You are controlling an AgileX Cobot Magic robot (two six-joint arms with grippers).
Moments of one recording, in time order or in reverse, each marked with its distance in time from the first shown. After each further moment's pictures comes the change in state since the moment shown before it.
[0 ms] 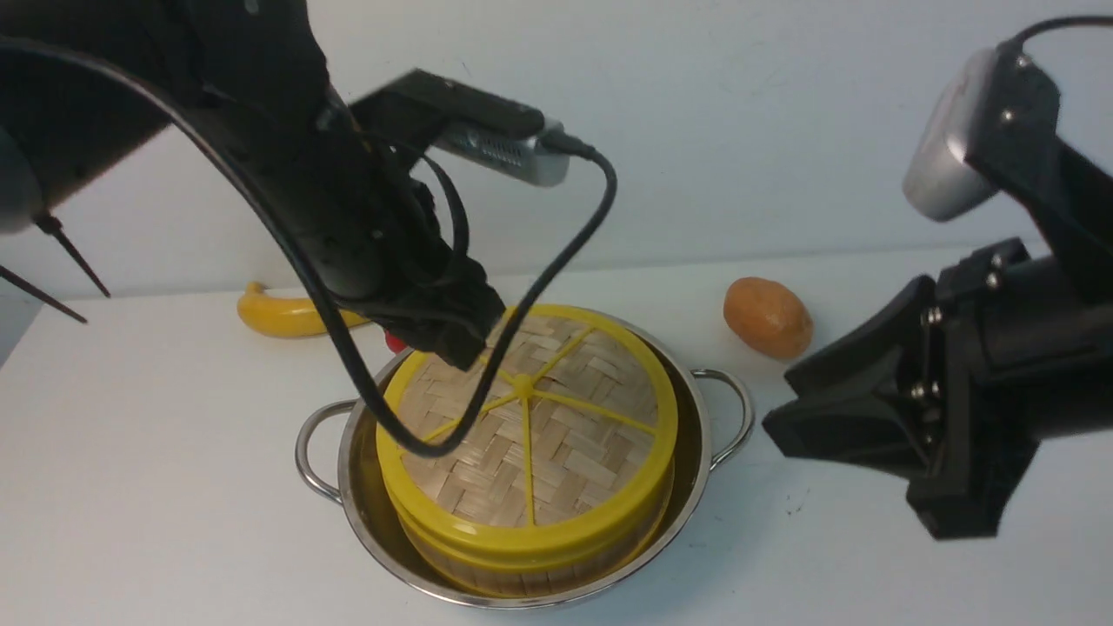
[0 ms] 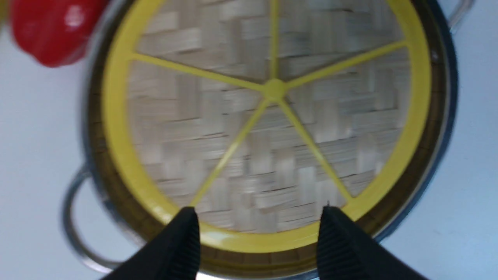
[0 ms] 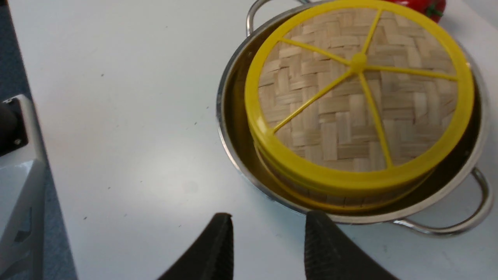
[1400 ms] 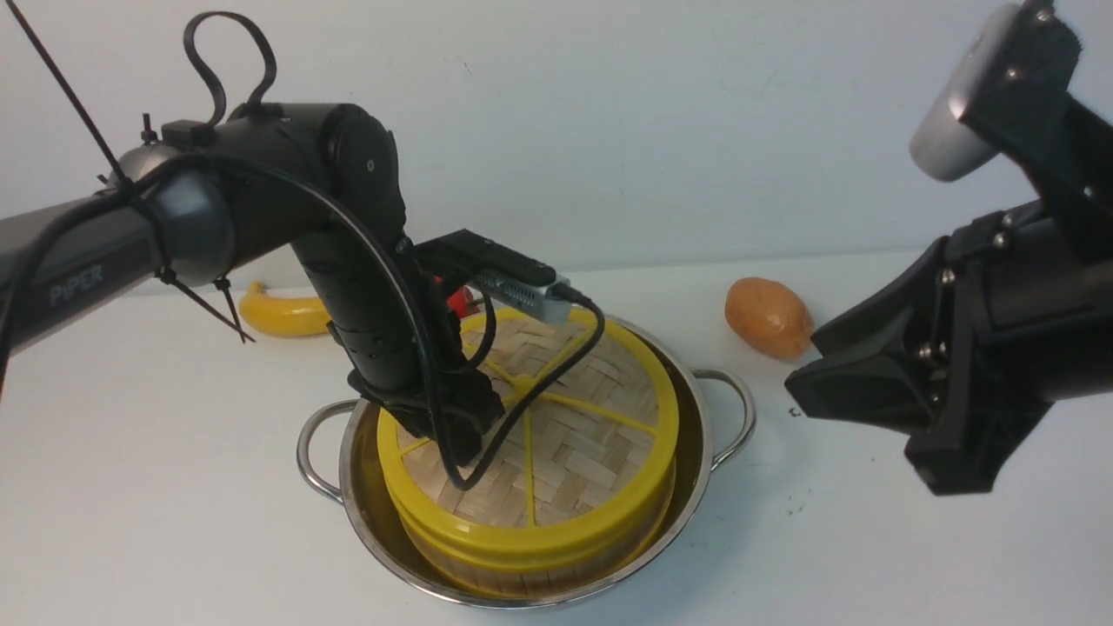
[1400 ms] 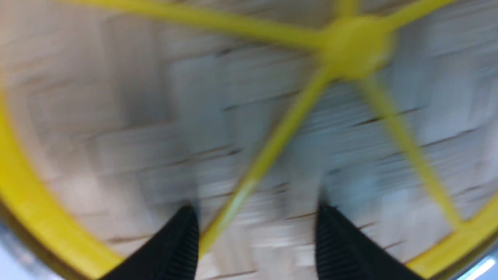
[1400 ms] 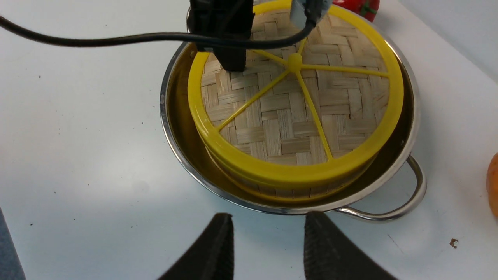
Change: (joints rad) right arm 0.000 0.008 -0.036 -0.131 -0.008 0.107; left arm 0.055 0.226 0.042 -0.035 -0.039 0.146
